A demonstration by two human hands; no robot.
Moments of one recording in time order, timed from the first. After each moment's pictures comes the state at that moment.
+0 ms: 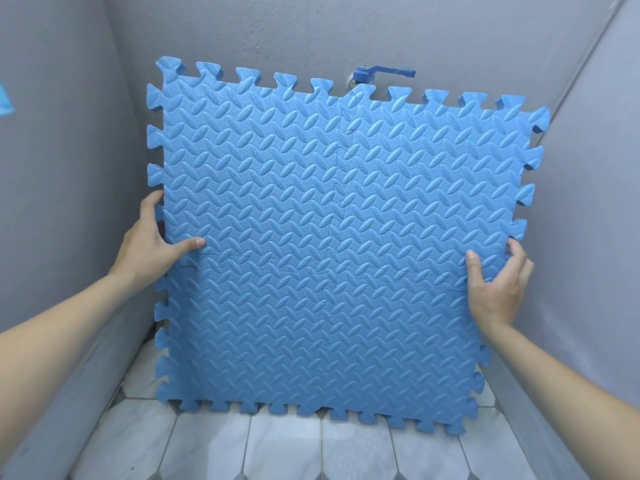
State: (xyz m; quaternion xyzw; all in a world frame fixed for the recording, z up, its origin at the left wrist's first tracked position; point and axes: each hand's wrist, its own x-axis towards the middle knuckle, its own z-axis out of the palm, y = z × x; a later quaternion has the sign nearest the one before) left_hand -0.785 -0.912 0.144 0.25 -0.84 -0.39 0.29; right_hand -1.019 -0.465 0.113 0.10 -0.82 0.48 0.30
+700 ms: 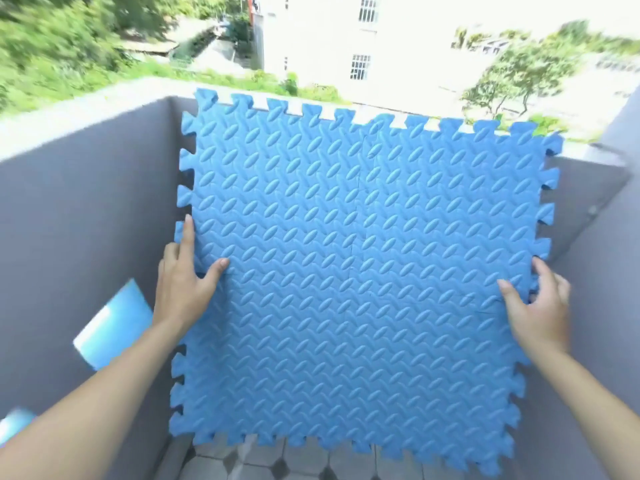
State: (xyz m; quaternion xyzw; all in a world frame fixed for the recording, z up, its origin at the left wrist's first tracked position) left_hand -0.796 -0.925 0.442 0.34 -0.83 -0.28 0.34; right_hand -1.060 -0.500 0.461 0.10 -0.87 0.45 0.17
